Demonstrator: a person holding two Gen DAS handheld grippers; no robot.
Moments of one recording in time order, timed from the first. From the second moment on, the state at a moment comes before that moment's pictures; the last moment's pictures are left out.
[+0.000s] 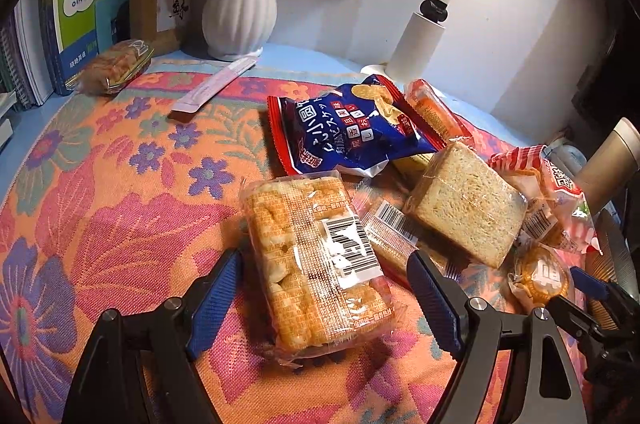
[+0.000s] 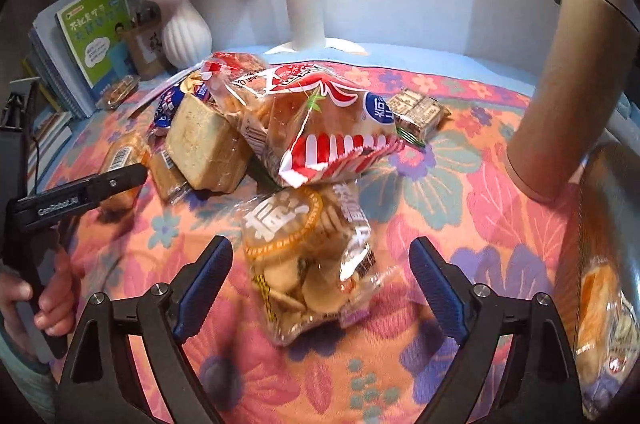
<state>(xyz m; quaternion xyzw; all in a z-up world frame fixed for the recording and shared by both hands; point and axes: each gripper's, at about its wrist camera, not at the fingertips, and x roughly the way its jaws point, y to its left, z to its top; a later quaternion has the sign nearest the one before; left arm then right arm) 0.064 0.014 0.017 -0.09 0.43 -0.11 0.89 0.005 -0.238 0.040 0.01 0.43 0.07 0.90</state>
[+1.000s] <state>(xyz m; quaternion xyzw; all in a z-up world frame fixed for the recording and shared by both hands) 0.063 0.016 0.016 -0.10 0.43 -0.09 0.89 -0.001 -0.237 0.024 0.05 0.44 0.08 0.89</state>
